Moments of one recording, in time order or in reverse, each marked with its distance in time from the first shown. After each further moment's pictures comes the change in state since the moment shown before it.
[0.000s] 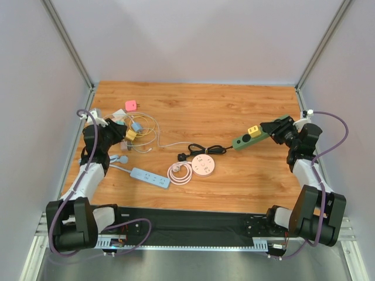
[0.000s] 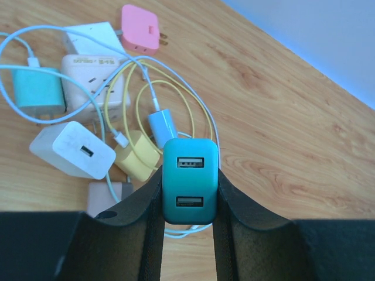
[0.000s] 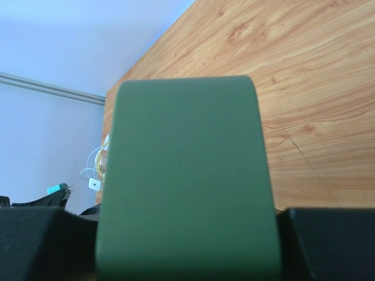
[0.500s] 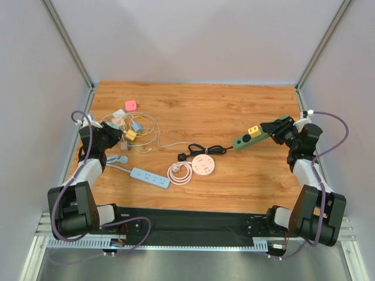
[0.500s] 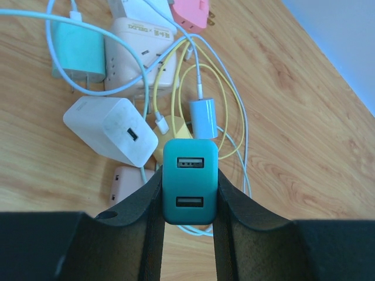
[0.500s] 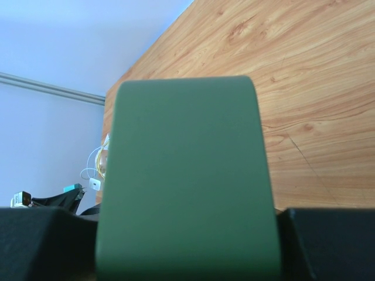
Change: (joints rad) left arm 0.102 0.124 0.000 -0.009 0.033 -0.085; right arm -0.004 0.000 0.000 -0.003 -0.006 0.000
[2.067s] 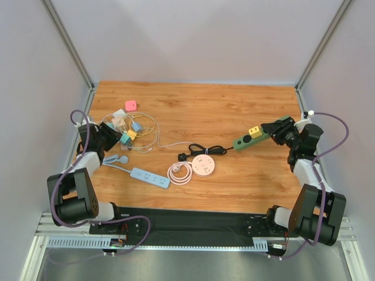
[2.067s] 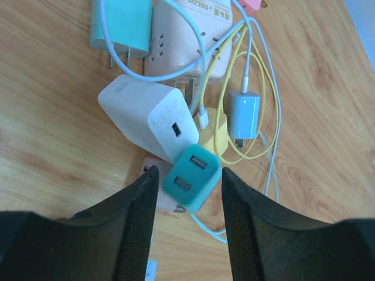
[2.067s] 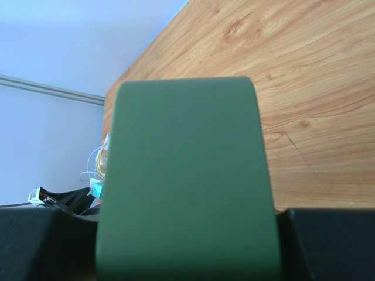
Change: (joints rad) left arm 0.046 0.123 0.072 -0.118 -0.006 -0.036; right arm -0.011 0.005 0.000 -0.012 -0.010 0.001
